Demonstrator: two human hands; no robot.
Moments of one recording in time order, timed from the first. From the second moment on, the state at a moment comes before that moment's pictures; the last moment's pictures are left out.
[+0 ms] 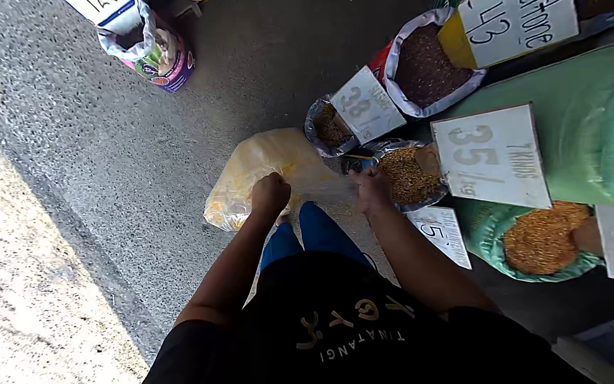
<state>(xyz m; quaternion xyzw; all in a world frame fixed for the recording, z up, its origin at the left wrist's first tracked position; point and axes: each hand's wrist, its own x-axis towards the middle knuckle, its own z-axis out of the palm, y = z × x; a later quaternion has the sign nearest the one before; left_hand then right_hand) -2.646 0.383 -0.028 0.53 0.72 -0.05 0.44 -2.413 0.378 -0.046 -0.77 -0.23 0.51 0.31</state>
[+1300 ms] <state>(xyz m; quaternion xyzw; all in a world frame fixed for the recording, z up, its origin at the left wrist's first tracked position) -2.658 0.384 -0.060 0.48 0.69 -0.17 0.51 -2.413 0.359 -0.065 -0.44 -0.76 0.48 0.02</state>
